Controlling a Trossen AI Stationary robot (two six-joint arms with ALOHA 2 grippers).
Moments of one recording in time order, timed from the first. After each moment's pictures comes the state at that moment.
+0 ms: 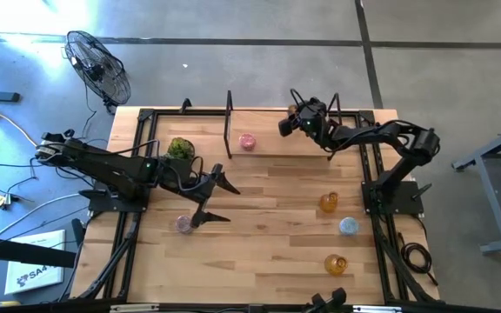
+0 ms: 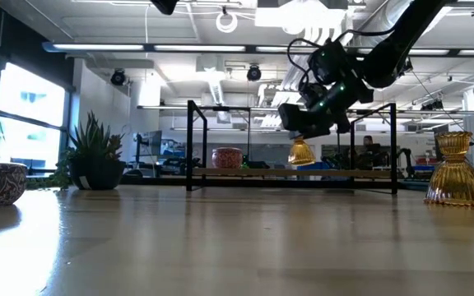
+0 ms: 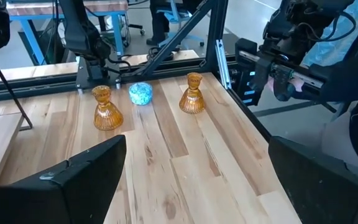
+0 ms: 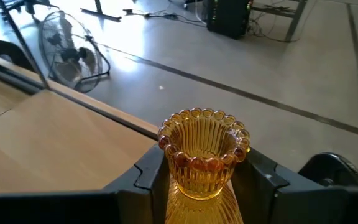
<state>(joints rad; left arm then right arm) -0.21 1.15 0.89 0.00 0.09 0.00 -0.58 1.63 0.75 0.46 0.47 0.21</state>
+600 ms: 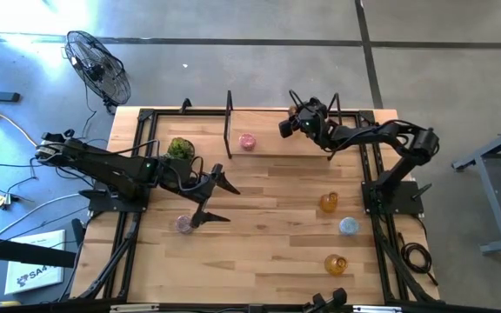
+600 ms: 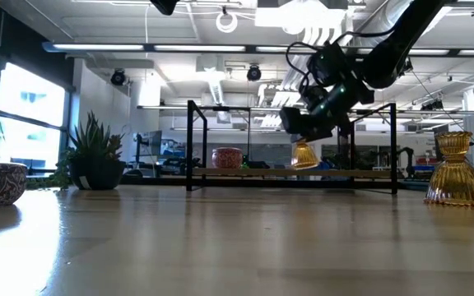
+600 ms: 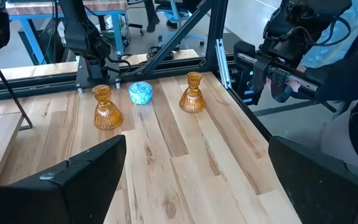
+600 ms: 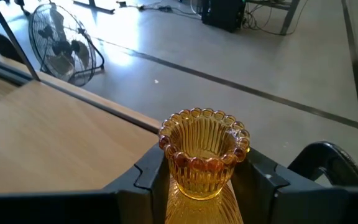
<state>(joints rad) -0.21 1.15 0.89 0.00 0.09 0.00 -0.58 1.64 0.75 0.42 0.48 0.23</state>
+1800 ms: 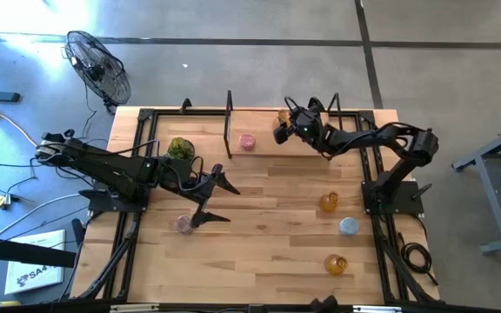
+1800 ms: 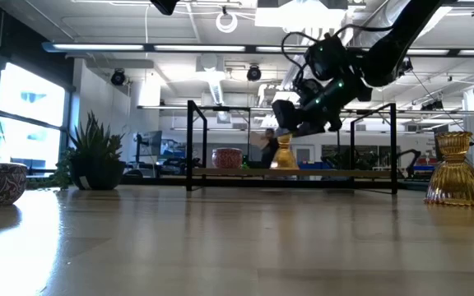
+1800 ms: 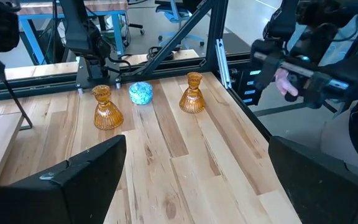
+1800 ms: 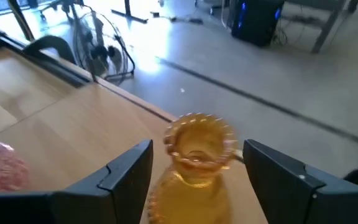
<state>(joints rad) -0.21 1.15 0.89 0.00 0.09 0.00 -0.50 1.63 0.75 0.50 0.44 0.16</state>
